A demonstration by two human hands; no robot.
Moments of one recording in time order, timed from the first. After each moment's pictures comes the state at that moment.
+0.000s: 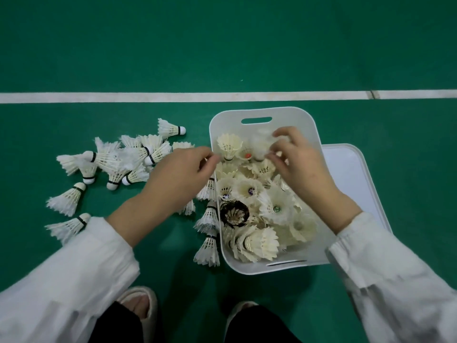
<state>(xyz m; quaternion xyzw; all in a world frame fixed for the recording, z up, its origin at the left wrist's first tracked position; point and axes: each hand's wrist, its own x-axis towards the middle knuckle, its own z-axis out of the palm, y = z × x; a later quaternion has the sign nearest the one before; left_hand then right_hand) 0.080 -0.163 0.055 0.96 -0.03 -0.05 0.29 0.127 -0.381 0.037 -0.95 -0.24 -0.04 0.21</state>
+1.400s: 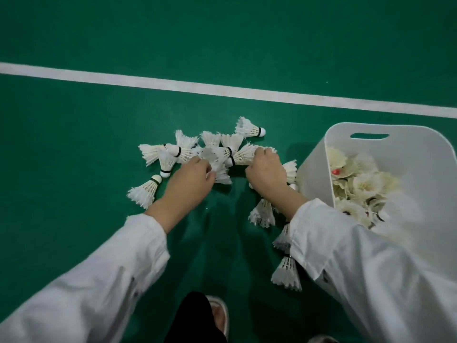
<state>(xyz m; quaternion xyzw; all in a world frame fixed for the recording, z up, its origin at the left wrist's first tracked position) 0.076 0.023 -0.061 0.97 0.11 -0.10 0.21 0.153 -0.127 -0.076 -0.96 -0.11 0.21 0.12</state>
